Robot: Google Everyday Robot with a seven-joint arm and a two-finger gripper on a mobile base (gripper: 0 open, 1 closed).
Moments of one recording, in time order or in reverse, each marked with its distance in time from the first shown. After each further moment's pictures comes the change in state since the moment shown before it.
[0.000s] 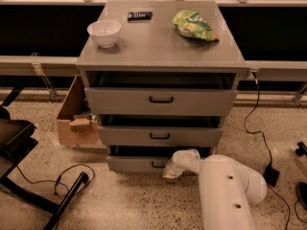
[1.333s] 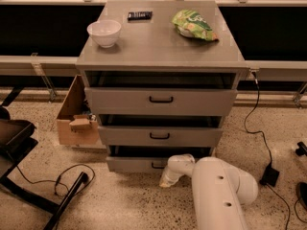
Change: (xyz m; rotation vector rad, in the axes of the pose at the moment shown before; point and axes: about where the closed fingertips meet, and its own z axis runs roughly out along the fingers) arm -0.002 0.048 0.033 -0.125 0.019 0.040
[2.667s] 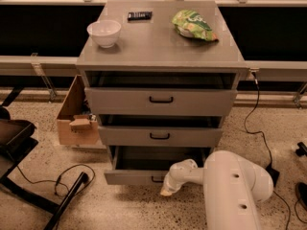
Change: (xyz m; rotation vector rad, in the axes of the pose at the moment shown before) arm 0.000 0.047 -0.031 -0.004 0.015 0.097
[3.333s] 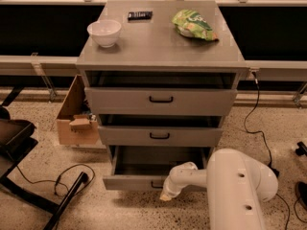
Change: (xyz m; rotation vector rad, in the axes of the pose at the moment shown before) arm 0.000 0.031 -0.009 -0.043 0.004 0.035
